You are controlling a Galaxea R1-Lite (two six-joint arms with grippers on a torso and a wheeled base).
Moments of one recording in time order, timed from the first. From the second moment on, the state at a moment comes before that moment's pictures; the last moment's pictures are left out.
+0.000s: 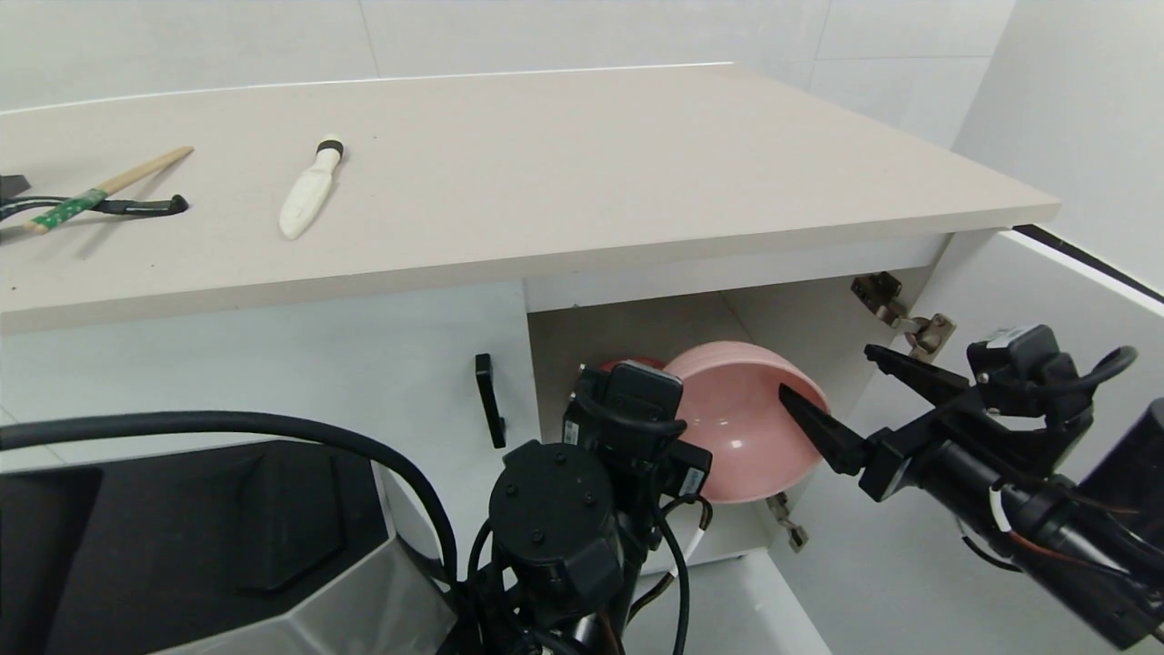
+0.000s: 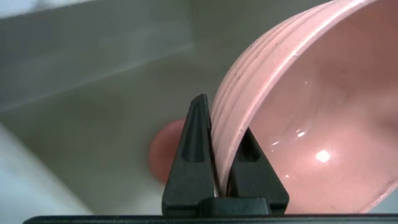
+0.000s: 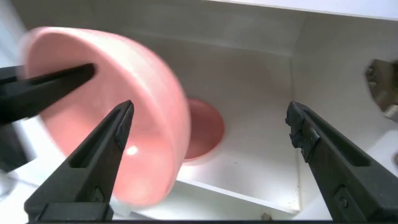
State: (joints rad) left arm -1.04 2.17 -0.79 -1.57 0.60 0.24; right arm 0.50 1.70 -0.16 -1.57 -0.05 -0.08
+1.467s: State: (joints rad) left arm -1.05 2.12 -0.78 -1.57 0.43 0.22; right arm 0.54 1.69 -0.17 -1.57 -0.05 -0.07
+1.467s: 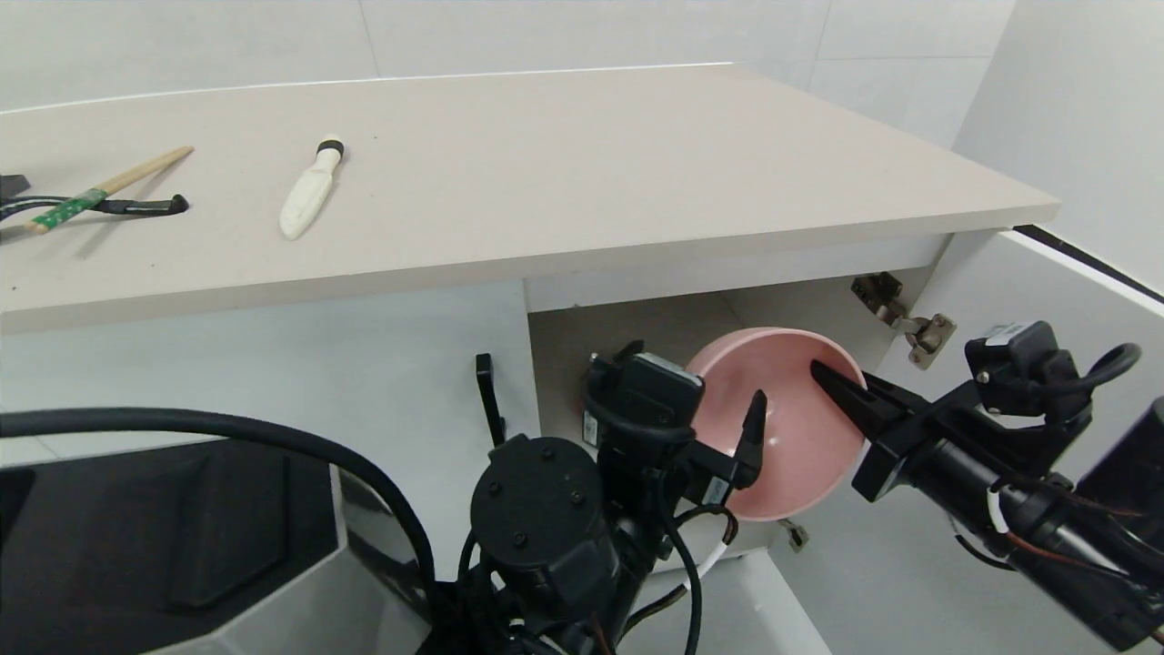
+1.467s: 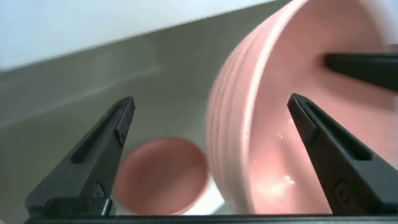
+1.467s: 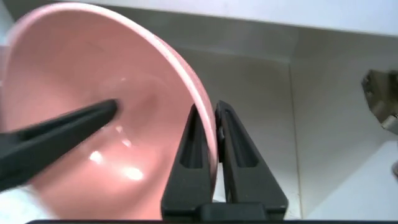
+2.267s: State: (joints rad) left arm -0.88 1.78 -0.26 -1.57 -0.44 0.16; right arm 0.51 1.72 -0.16 -1.57 -0.05 -0.07
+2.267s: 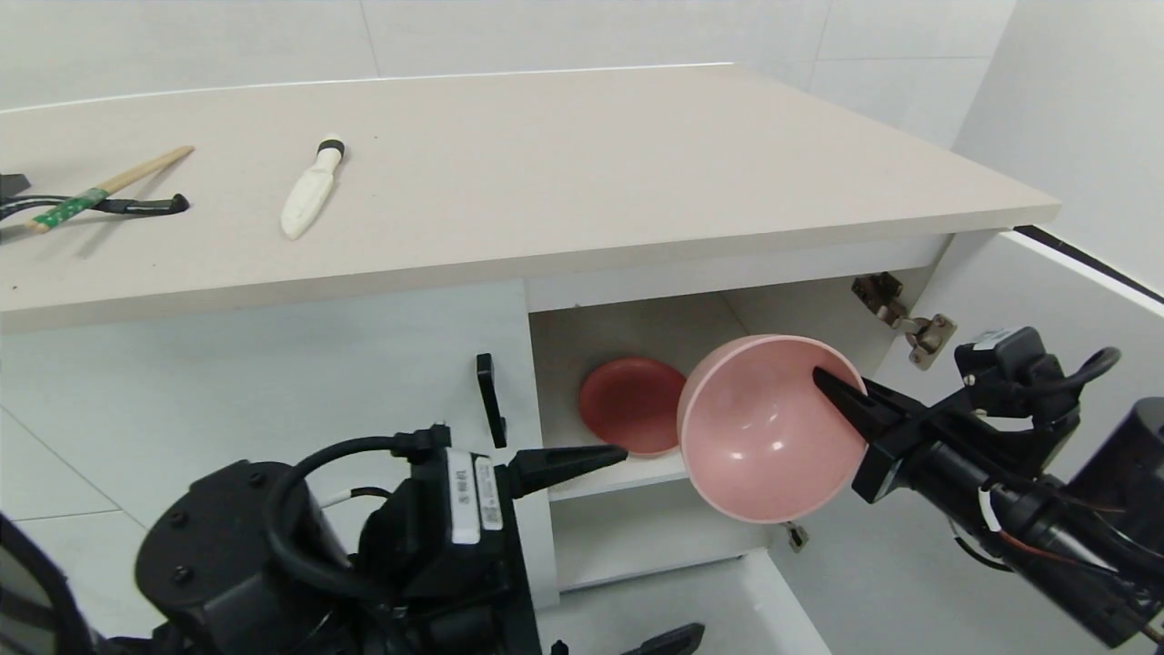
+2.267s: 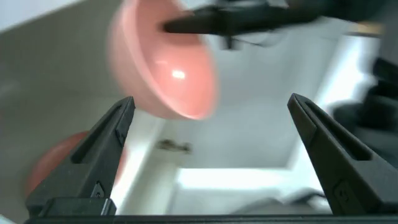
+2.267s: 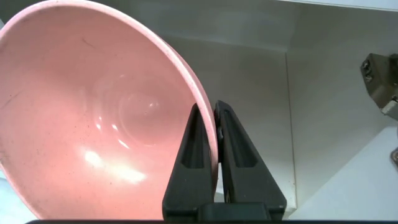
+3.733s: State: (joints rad) left arm -0.64 0.97 0.00 -1.20 -0.17 0.14; right arm 0.44 1.84 -0.12 -1.57 -0.05 0.07
